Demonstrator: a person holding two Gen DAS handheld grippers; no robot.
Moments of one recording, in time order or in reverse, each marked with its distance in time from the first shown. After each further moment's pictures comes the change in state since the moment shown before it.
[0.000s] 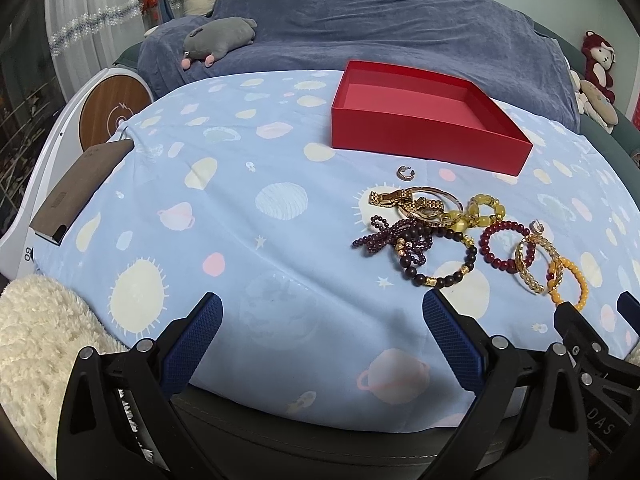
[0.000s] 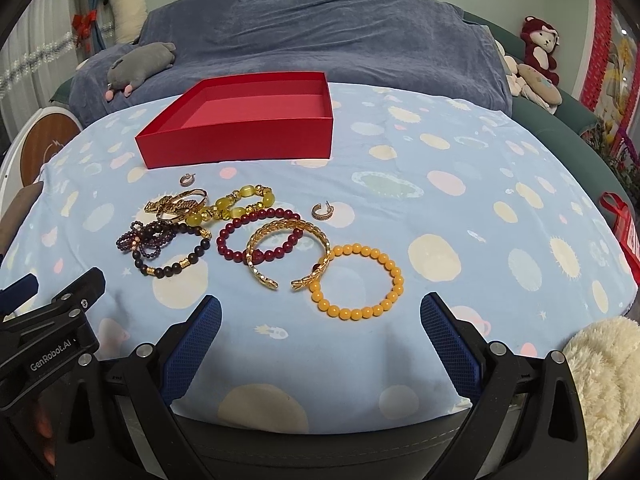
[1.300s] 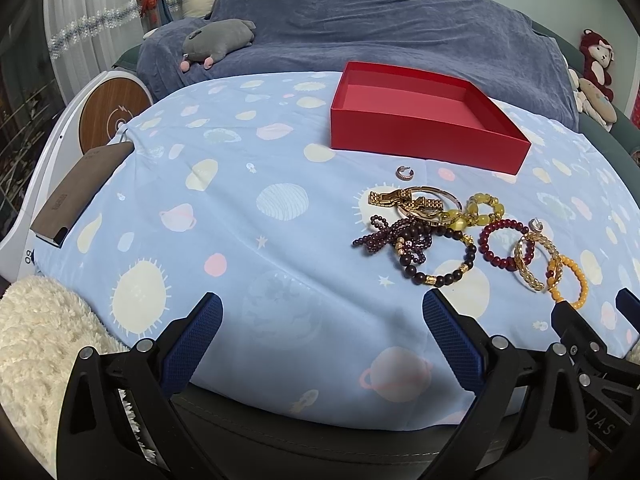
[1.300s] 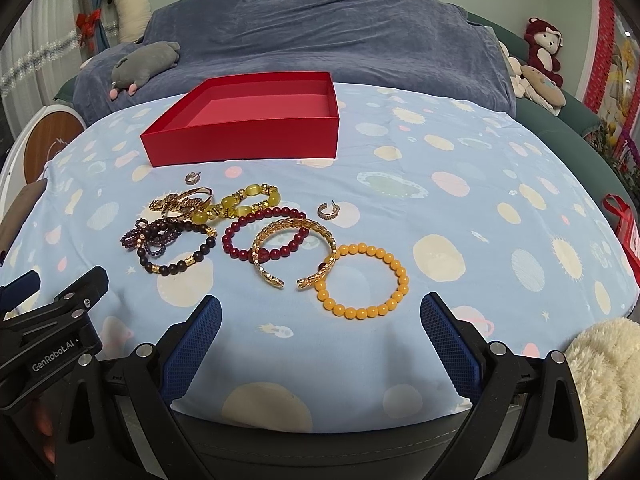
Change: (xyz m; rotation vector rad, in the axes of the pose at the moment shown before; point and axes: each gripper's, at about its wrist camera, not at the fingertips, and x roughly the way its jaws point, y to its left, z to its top) left arm 0.000 0.001 0.000 -0.002 0.000 -0.001; right arm -0.002 0.001 -0.001 -0.002 -0.002 0.010
